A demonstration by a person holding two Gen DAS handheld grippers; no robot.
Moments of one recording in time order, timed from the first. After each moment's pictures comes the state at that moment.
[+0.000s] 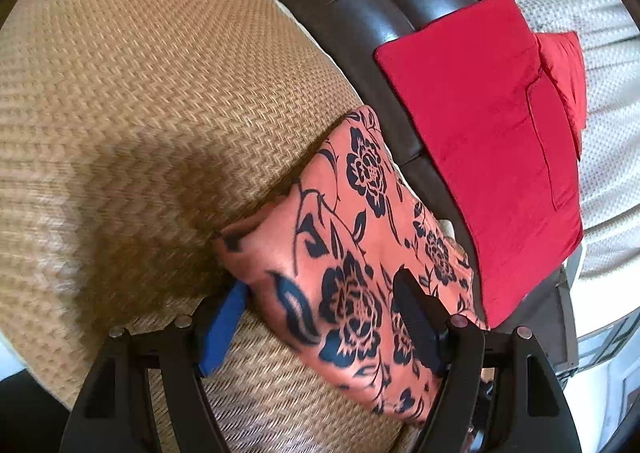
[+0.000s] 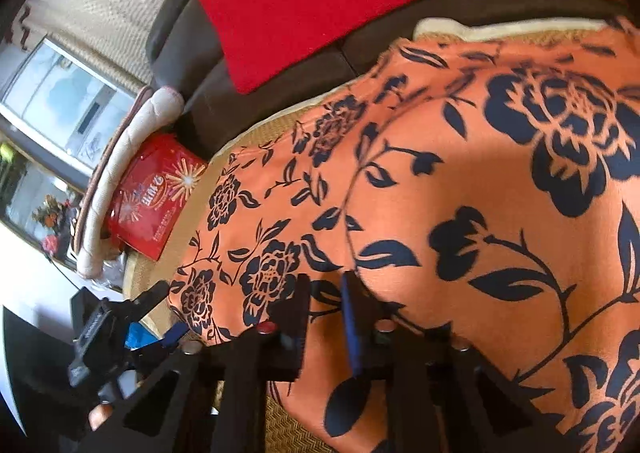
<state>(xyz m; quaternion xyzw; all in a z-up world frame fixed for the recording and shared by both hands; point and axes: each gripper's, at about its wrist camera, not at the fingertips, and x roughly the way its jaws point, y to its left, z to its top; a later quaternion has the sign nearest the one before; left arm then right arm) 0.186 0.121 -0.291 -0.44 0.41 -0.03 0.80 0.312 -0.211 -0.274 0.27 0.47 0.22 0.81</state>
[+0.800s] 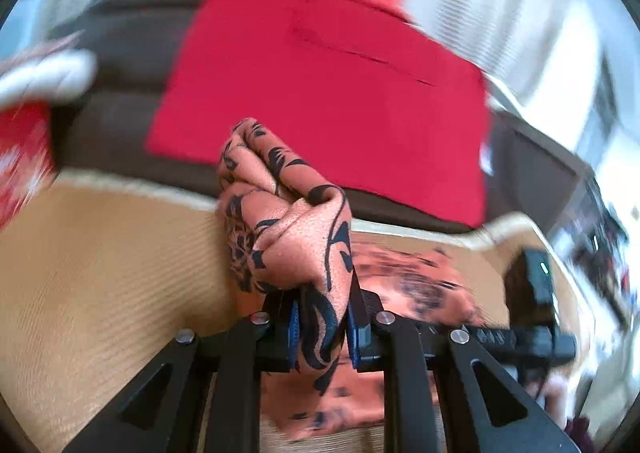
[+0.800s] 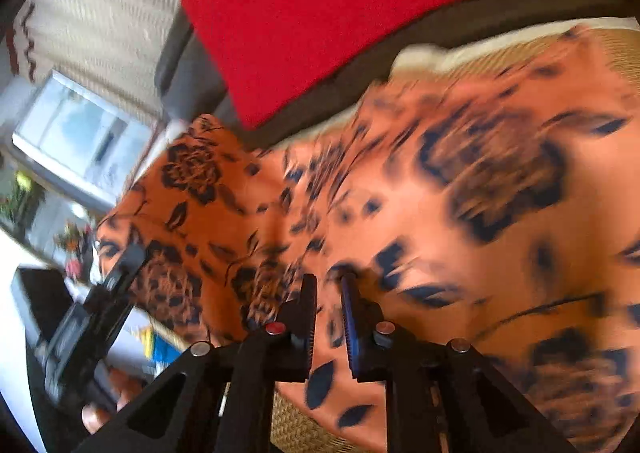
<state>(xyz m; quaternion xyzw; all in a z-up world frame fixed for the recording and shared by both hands) 0.204 -0.059 -0.152 -0.08 0.31 -0.21 0.92 0.290 -0.286 -0.251 0.33 0.43 0.22 0.82</state>
